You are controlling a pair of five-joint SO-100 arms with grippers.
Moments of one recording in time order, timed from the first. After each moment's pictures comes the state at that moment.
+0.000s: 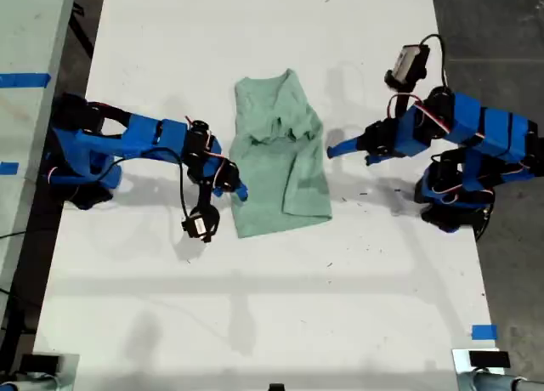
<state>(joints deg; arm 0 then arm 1) 10.7 73.7 79.8 71.5 -0.8 17.3 136.1 116.5 91.0 -19.3</state>
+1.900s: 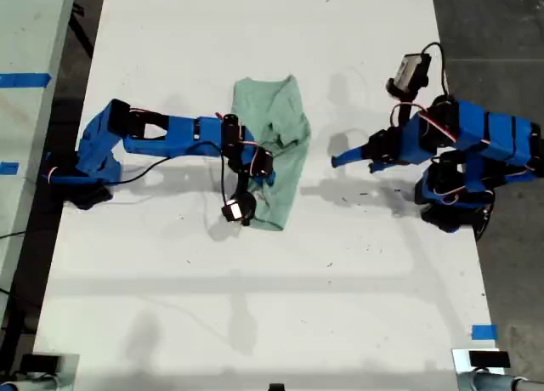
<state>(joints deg) 0.9 45.3 51.6 60.3 11.2 13.3 140.6 121.6 91.0 -17.1</state>
